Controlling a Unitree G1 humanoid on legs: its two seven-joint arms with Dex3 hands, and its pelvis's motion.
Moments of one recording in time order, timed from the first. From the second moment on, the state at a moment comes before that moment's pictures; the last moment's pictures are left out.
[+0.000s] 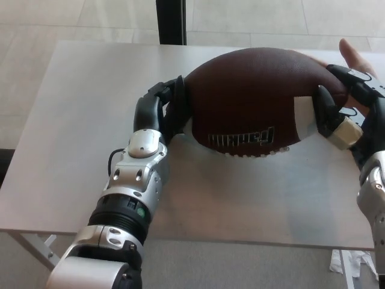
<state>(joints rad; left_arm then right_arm) -0.74 -0.09 0.13 0.90 -0.11 0.14 0.18 -0.31 -0.07 -0.12 -0.05 0.14 0.46 -0.18</state>
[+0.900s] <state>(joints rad) -1.05 -0.08 0.16 1.07 -0.17 0.17 0.20 -0.70 -0.13 -0.20 0.06 0.10 0.49 -0.20</state>
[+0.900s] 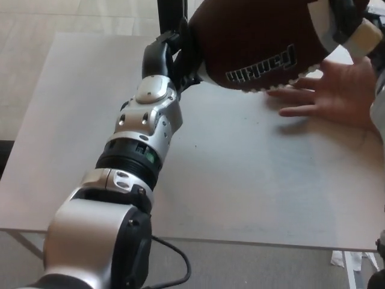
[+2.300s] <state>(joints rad) -1.38 -0.14 -0.42 1.30 0.21 0.40 0.17 -0.80 -0.21 -0.52 0.51 0.16 0.41 -0.37</state>
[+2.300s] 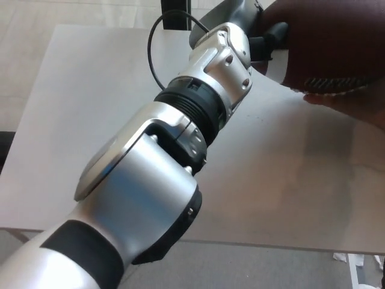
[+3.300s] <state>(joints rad) -1.14 0.14 -0.05 1.03 0.15 0.29 0.04 -0.63 -0.52 -0.26 0.41 0.13 0.45 -0.15</state>
